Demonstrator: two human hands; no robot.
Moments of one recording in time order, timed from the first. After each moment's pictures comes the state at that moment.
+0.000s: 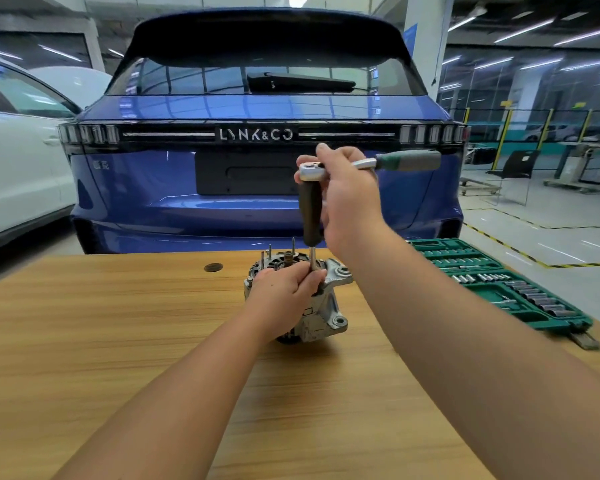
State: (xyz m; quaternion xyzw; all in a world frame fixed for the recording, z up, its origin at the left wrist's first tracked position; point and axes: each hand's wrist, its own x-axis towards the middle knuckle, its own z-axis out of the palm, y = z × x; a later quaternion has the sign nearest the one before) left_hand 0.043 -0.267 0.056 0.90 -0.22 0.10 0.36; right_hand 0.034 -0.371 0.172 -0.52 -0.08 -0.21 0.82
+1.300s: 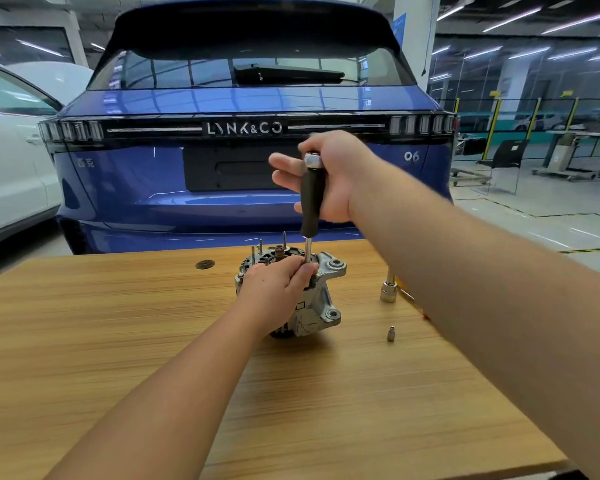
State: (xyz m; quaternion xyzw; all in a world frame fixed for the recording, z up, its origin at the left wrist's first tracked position) left_hand 0.042 -0.268 0.058 0.91 -0.22 0.11 0.34; right_hand 0.042 -0.391 0.204 -0.61 -0.01 0.02 0.79
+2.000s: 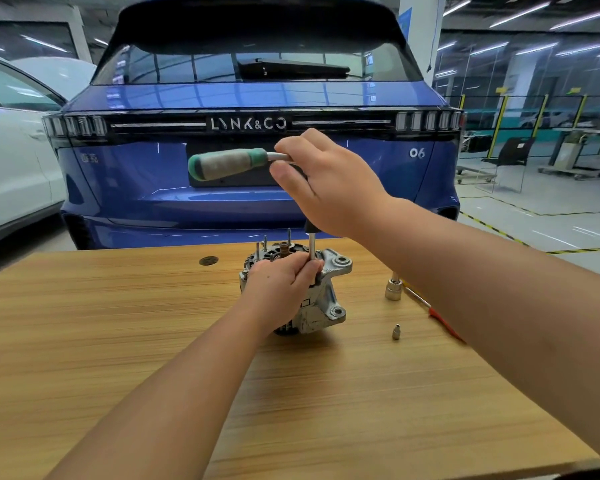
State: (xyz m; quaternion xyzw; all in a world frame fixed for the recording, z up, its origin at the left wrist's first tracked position) left_hand 0.043 -0.269 0.057 0.90 -0.23 0.12 0.34; right_hand 0.043 -0.396 0.169 -0.87 -0.26 -0.38 0.14
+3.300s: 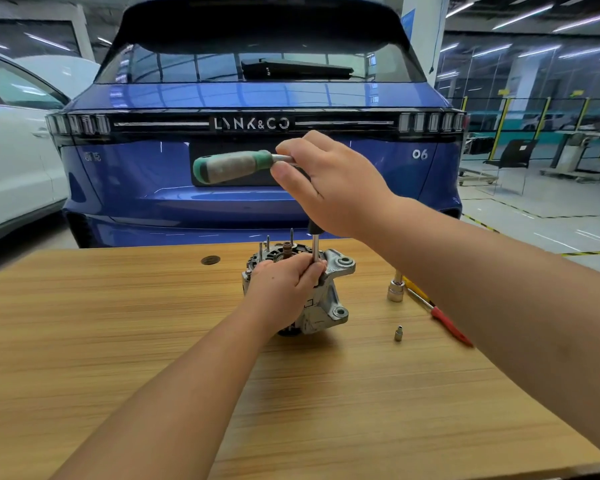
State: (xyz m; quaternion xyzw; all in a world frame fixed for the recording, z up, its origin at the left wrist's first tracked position) left_hand 0.045 -0.269 0.053 0.90 -0.23 0.13 0.34; right_hand 0.037 -0.393 0.174 -0.88 -0.26 -0.36 0.14
